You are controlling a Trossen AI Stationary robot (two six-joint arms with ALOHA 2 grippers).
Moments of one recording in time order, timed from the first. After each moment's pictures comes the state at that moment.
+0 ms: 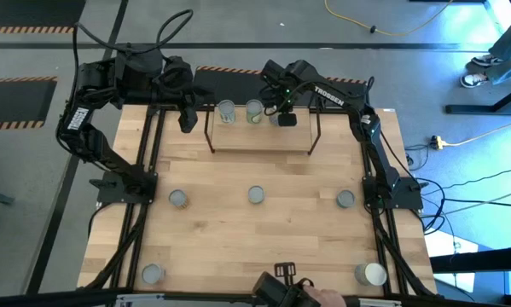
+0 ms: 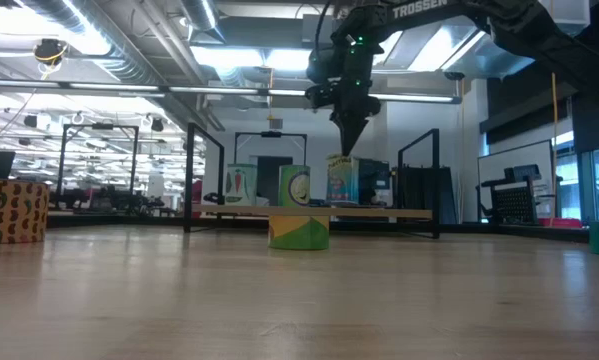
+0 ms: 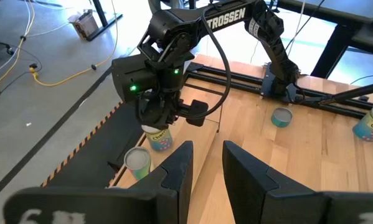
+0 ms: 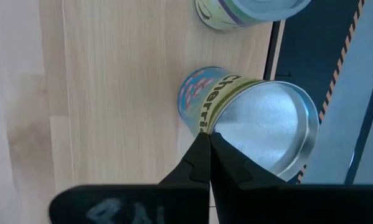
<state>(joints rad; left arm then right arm) 0.22 1.50 2.36 -1.33 -0.17 -0.07 -0.58 2.23 2.28 -1.41 0.04 -0.69</state>
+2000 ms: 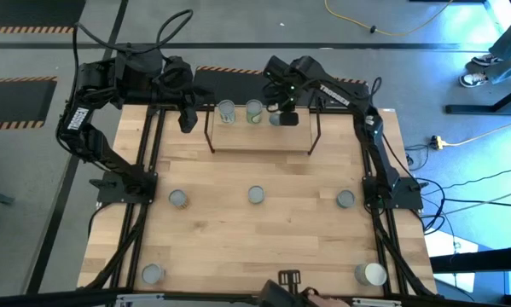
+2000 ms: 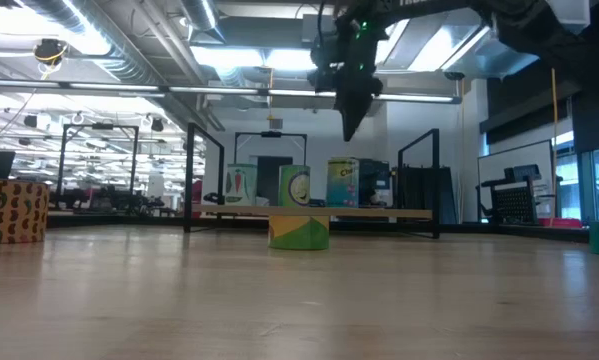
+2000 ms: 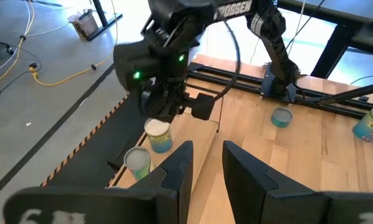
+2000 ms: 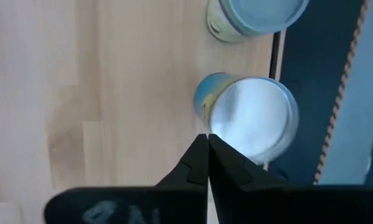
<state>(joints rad) 0.22 1.50 2.36 -1.33 -0.17 -0.07 -0.57 2.20 2.34 -1.49 -0.02 -0.63</state>
